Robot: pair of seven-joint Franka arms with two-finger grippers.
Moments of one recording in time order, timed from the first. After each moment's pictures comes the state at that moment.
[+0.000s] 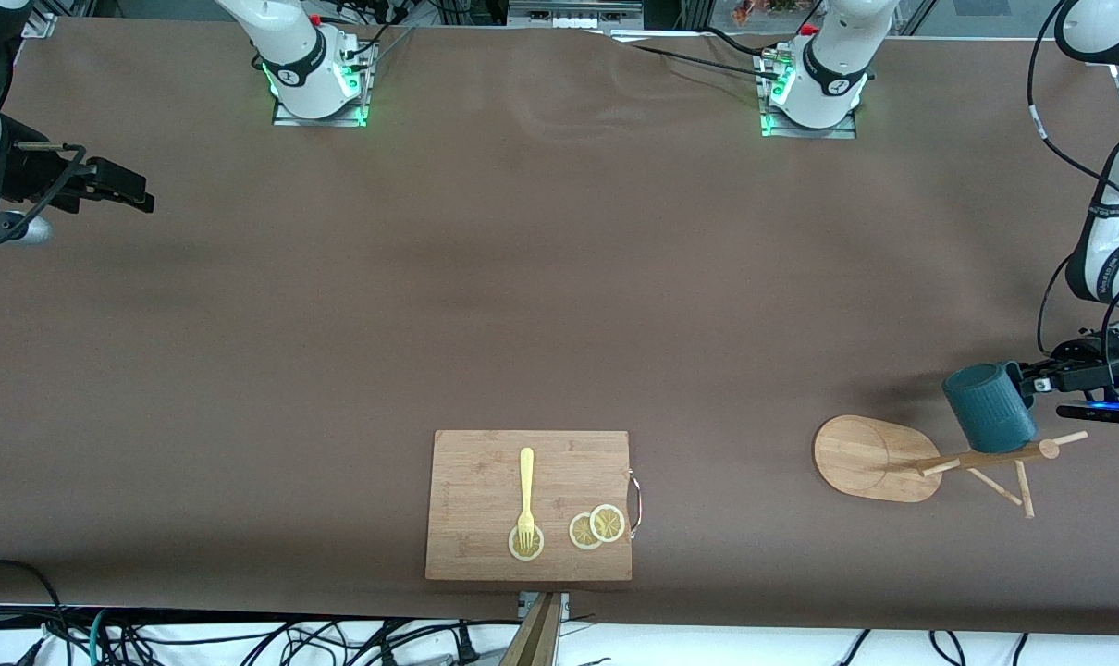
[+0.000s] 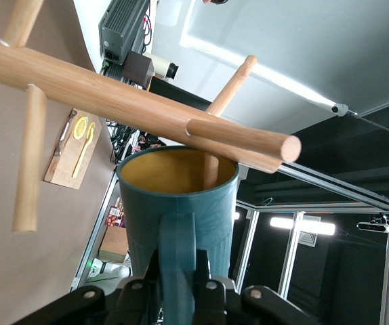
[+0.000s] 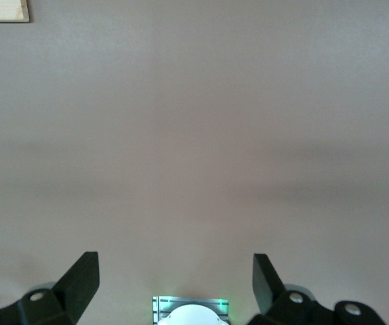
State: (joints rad) left arm 0.82 0.96 -0.29 -1.40 -1.30 1.39 0.38; right arm -0.04 -0.01 0.01 -1.67 0.02 1.50 -0.03
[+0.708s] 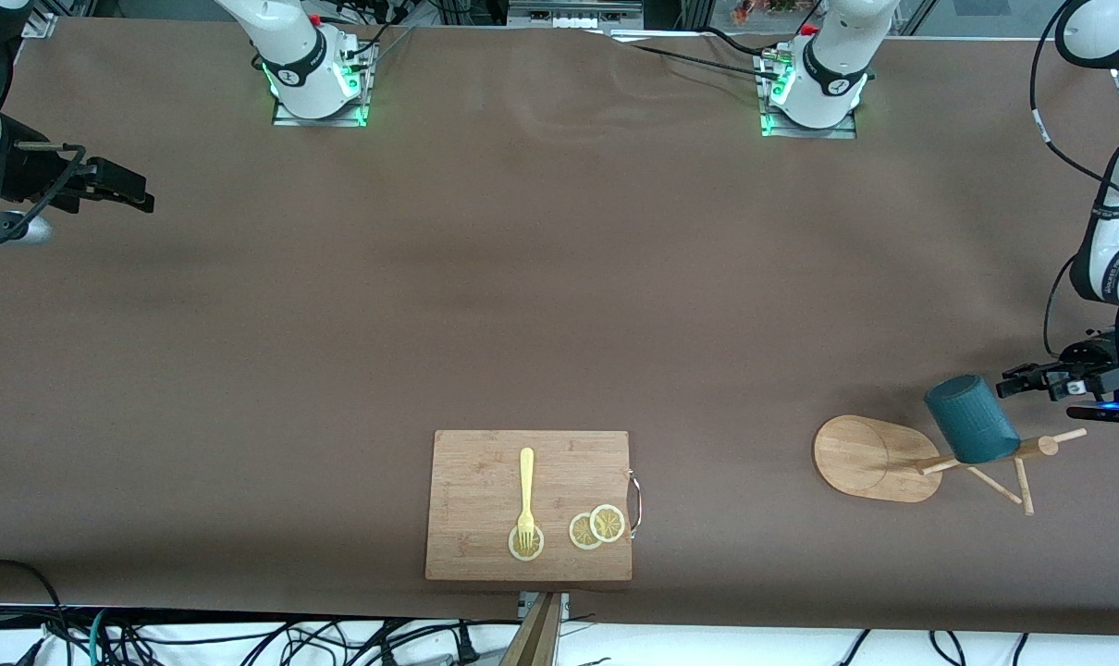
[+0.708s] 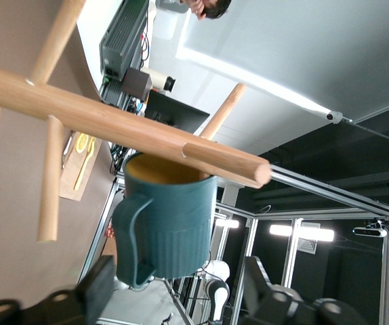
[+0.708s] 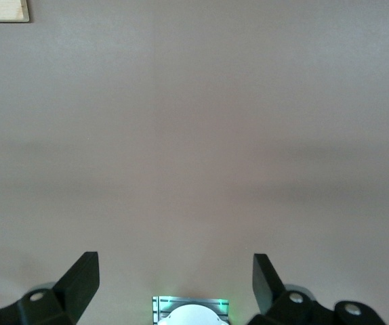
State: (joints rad) left arm 0.85 0.98 -0.29 -1.36 -1.28 1.40 0.40; right arm -0.04 -0.01 0.01 -1.67 0.02 1.50 -0.03
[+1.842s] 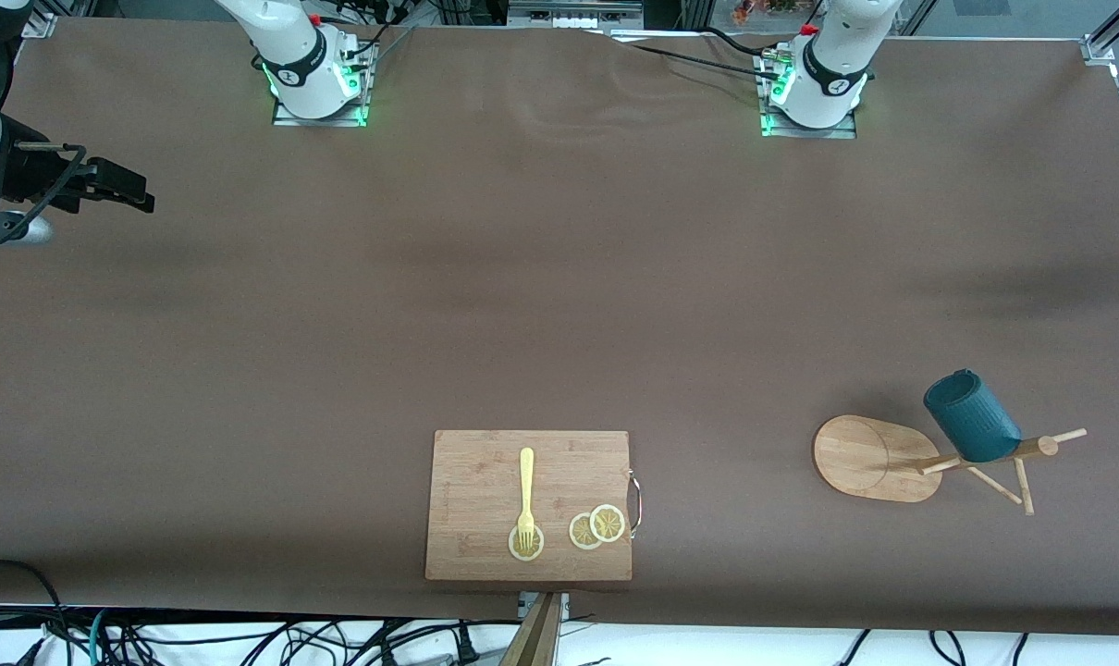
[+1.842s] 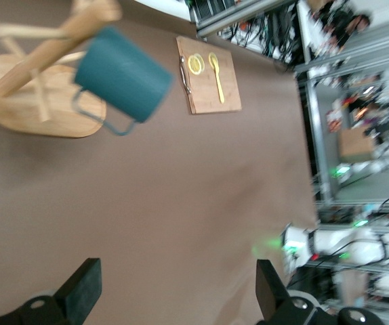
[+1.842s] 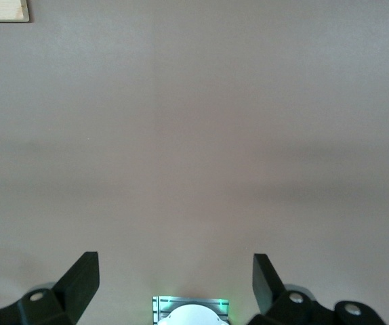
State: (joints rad) left arm 0.85 0.41 -0.26 -1.34 -0.65 1.23 0.75; right arm -0.04 -0.01 0.01 -1.67 0.02 1.50 -0.03
